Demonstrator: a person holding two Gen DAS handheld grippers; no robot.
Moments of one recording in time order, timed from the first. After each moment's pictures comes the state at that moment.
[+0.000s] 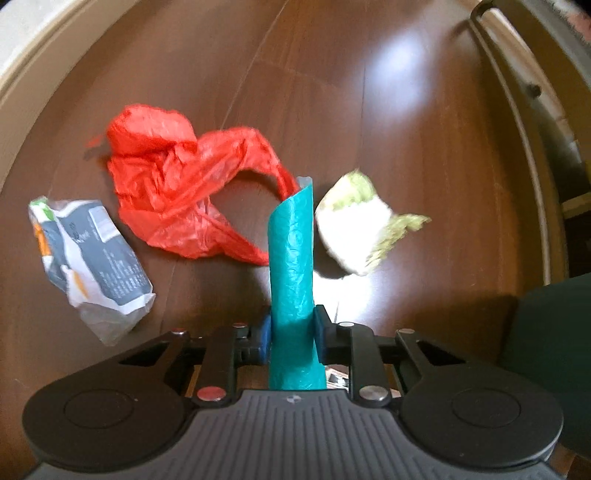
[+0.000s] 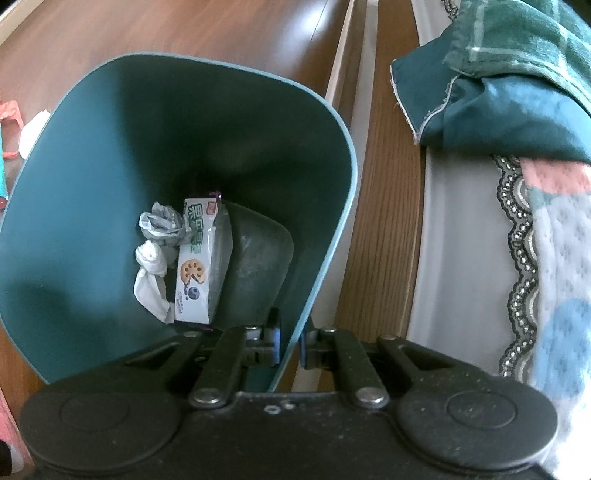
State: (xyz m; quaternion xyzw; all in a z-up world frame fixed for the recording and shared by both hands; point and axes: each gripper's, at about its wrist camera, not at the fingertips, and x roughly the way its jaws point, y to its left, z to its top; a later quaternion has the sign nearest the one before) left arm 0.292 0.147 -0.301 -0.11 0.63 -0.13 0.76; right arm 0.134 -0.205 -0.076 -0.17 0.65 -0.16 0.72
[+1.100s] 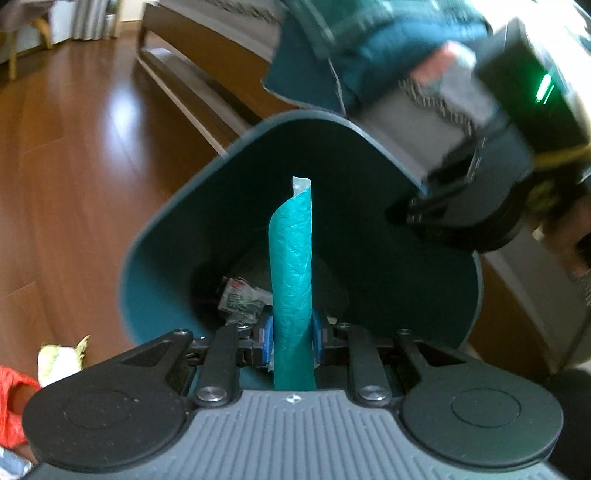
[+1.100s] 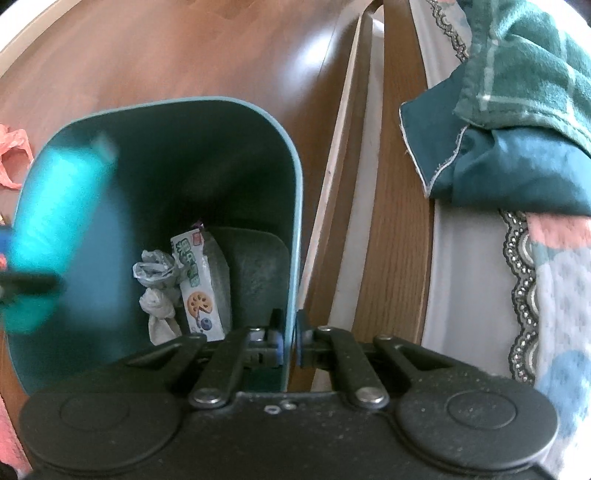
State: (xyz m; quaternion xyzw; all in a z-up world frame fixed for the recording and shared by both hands) left arm 0.184 -0.100 -0.109 0.08 0.47 -0.50 0.73; right arm 0.124 -0.187 -0.046 -0.18 0.62 -0.14 0.75
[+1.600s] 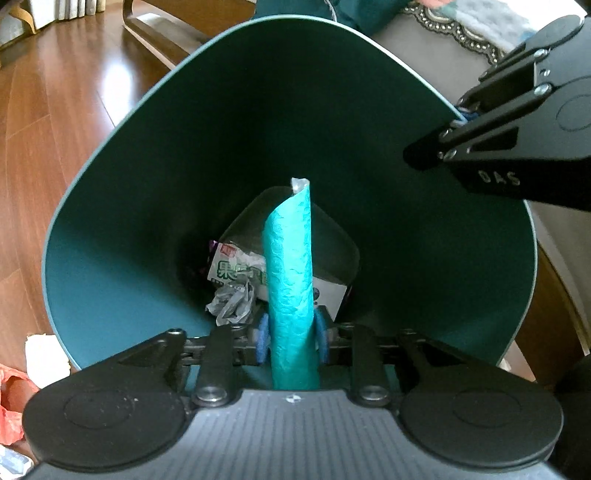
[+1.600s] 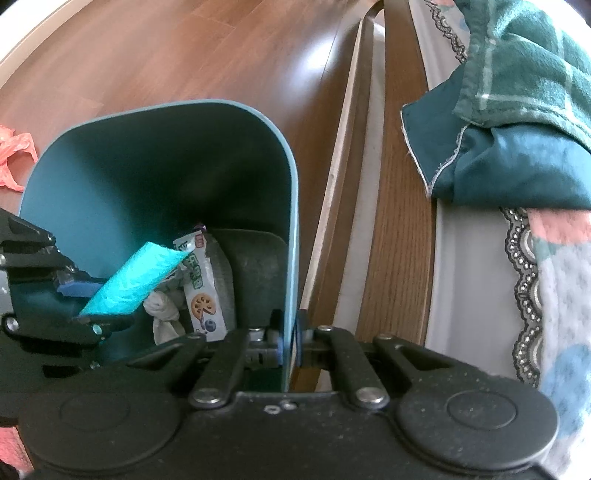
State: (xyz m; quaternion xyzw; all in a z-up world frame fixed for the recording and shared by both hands) left arm 0.173 -0.134 -0.147 0.13 0.51 -0.48 0.70; right arm 0.113 -0.190 -0.038 -0.17 0.62 -0.14 0.76
